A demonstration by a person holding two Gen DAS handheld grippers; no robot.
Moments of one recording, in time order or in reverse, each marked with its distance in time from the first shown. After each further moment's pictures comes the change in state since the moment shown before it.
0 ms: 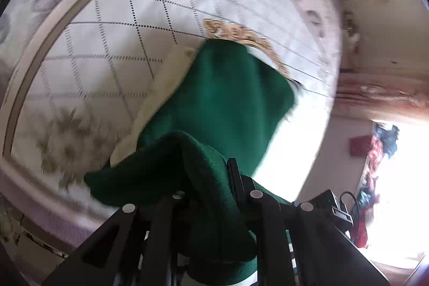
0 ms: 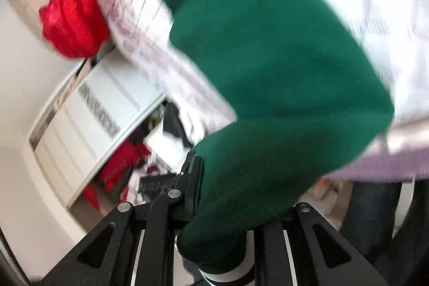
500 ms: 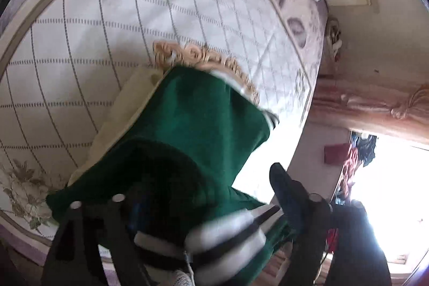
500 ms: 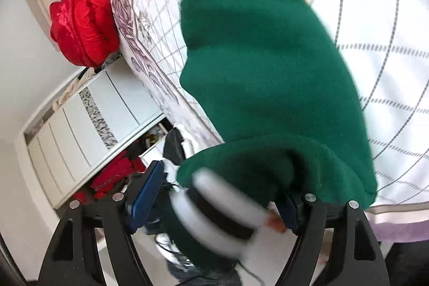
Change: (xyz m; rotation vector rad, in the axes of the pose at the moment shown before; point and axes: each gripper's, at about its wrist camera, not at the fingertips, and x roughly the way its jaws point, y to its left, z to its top) left arm 0.011 -0.053 0.041 -0.014 -0.008 -0.168; right arm -0.017 0.075 0.086 -0.151 -0.098 -0.032
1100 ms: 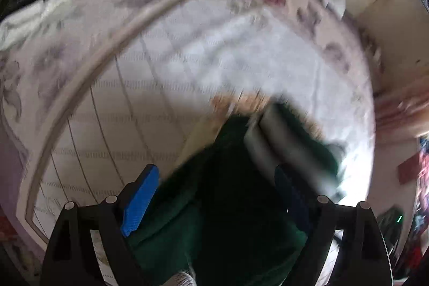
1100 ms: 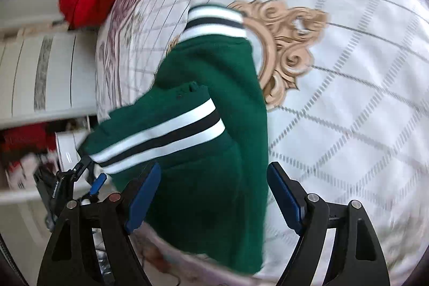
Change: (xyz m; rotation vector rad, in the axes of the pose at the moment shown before) left arm 0.041 0.015 -0.017 0.164 -0.324 0.420; right arm -0.054 -0.003 0.010 -0.520 -0.199 -0.454
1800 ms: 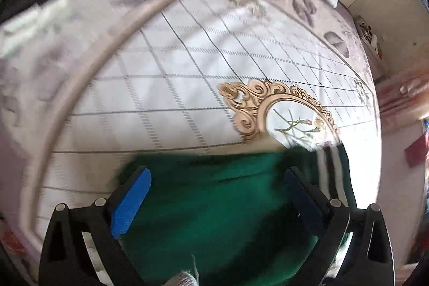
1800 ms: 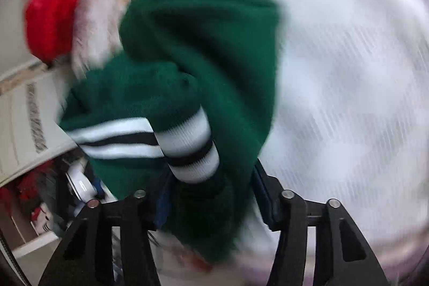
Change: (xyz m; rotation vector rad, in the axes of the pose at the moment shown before) left arm -0.021 0.021 -0.022 0.102 -0.080 0.034; right arm 0.035 -0.075 -0.117 0.372 0.109 0.034
